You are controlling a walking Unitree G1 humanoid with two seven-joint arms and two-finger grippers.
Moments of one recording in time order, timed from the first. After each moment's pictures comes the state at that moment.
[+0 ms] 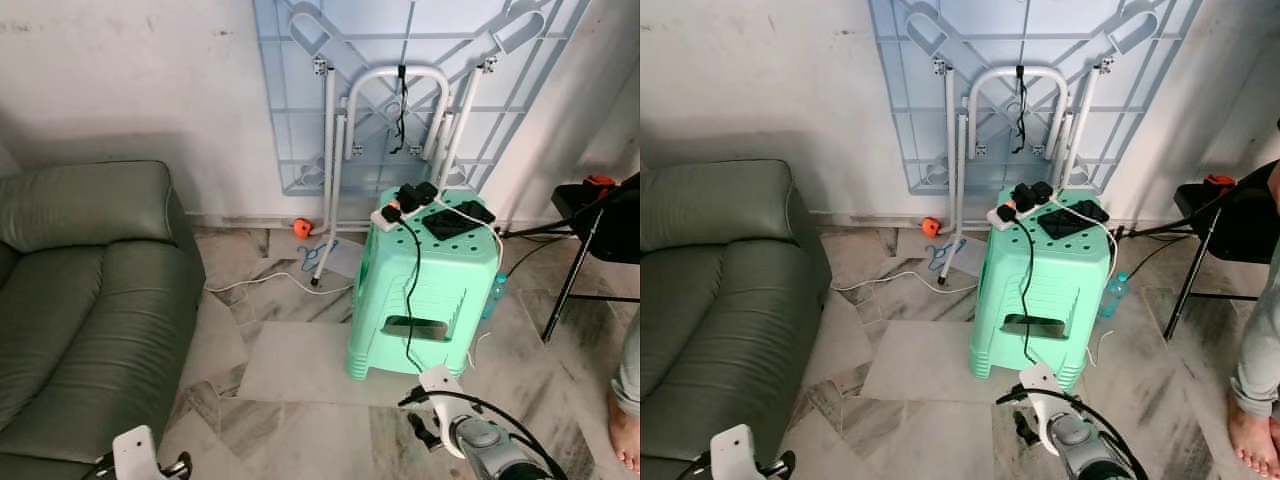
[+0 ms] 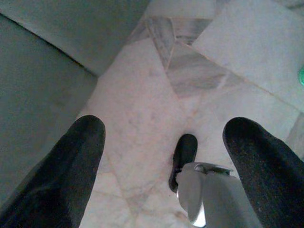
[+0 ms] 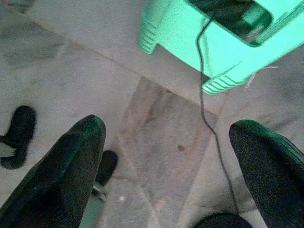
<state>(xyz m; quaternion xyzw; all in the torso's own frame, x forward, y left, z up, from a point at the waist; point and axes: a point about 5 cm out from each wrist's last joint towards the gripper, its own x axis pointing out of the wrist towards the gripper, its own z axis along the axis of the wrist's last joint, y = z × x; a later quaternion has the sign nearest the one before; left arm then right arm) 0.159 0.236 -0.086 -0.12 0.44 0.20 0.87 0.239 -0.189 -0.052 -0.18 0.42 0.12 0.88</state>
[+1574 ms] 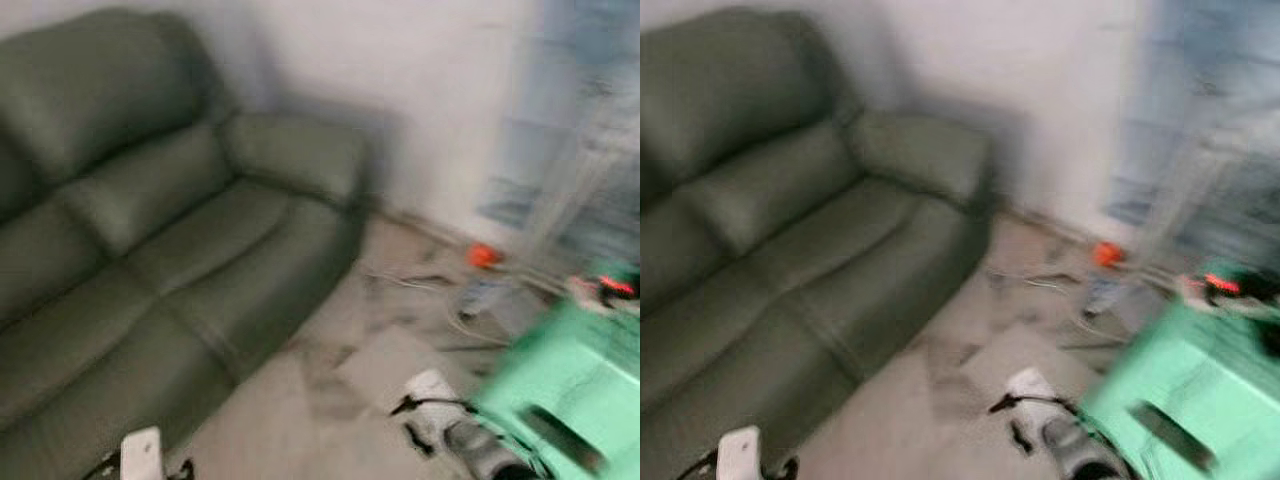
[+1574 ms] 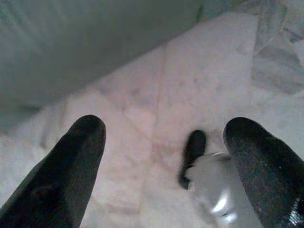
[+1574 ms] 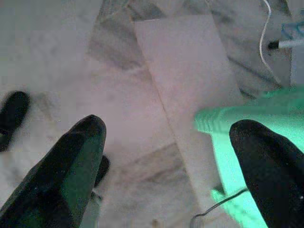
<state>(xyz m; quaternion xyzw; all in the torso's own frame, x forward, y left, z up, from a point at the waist) 0.158 0.232 -0.086 -0.07 0.45 0.14 0.88 0.238 -0.181 -0.055 -0.22 0.43 0.14 0.87</state>
